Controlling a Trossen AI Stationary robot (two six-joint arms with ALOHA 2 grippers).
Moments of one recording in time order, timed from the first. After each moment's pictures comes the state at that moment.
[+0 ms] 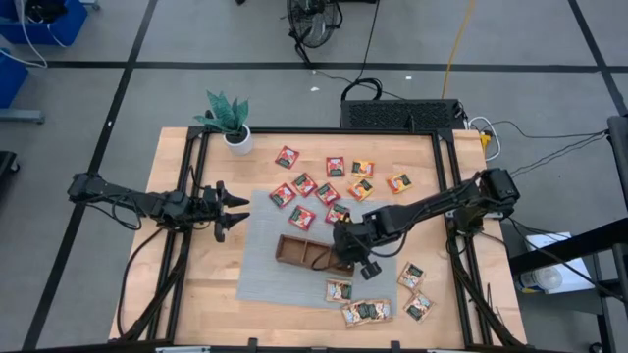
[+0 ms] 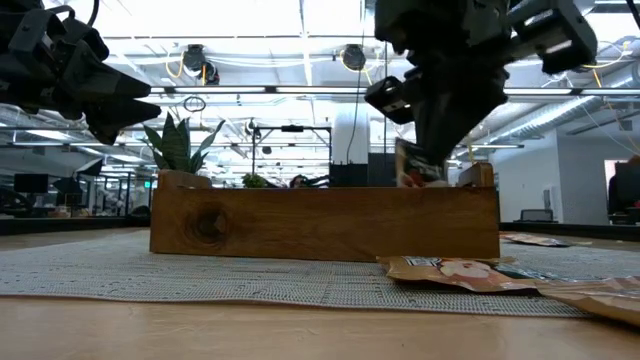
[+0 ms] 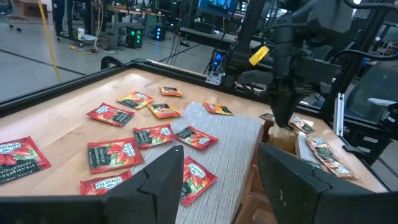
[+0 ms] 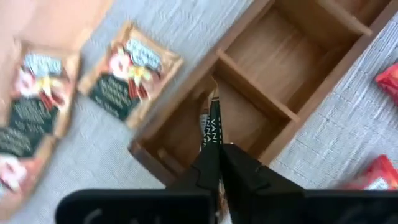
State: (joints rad) left arm -0.23 0.24 0.01 0.16 -0.35 -0.27; right arm 0.25 1.71 1.18 -0.57 -0.12 -0.18
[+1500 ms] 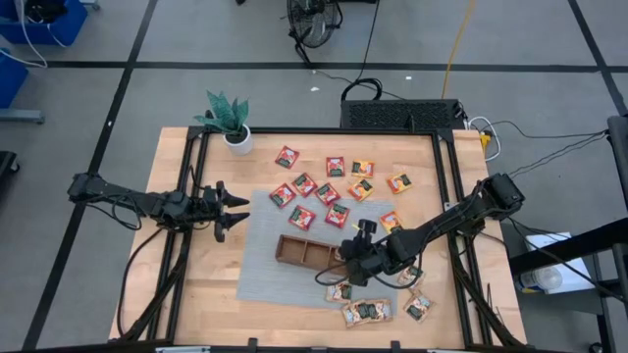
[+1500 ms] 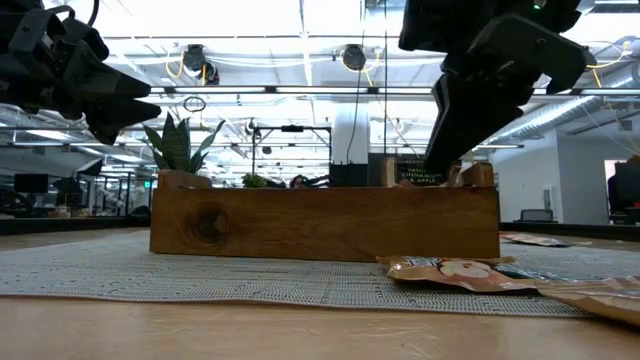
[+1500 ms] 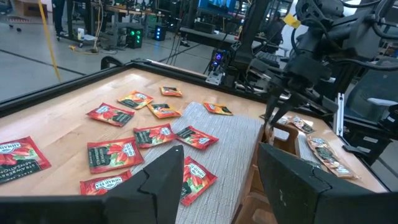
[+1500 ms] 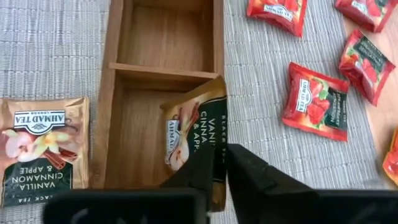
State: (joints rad) left arm -0.23 0.24 0.01 0.16 -0.35 -0.27; right arm 0.44 1.72 1.11 -0.55 0.45 0.50
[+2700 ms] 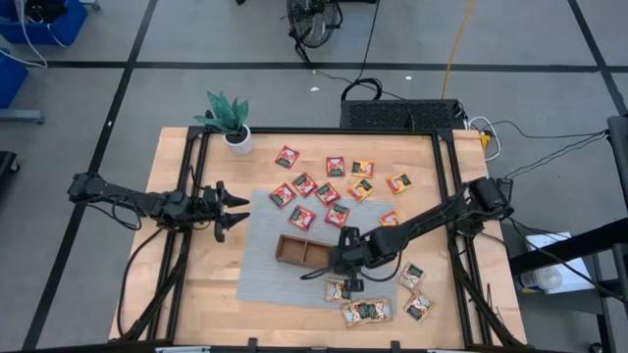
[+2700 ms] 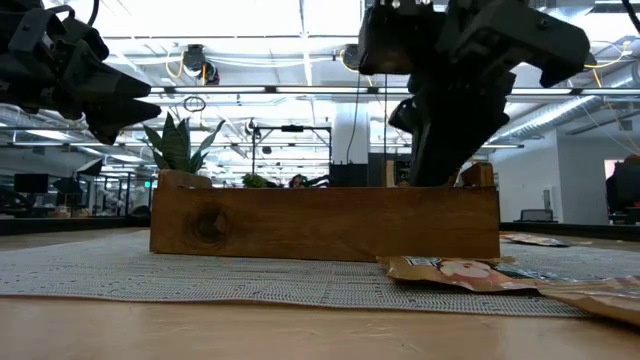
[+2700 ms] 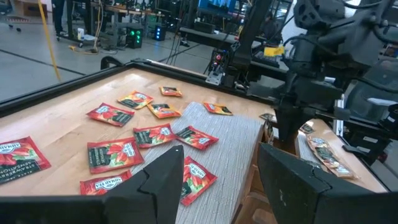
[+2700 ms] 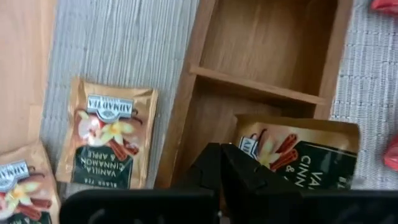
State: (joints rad) left arm -0.23 0.24 0.01 0.16 -0.35 -0.27; right arm 0.36 1.85 1.24 -0.57 0.10 0.31
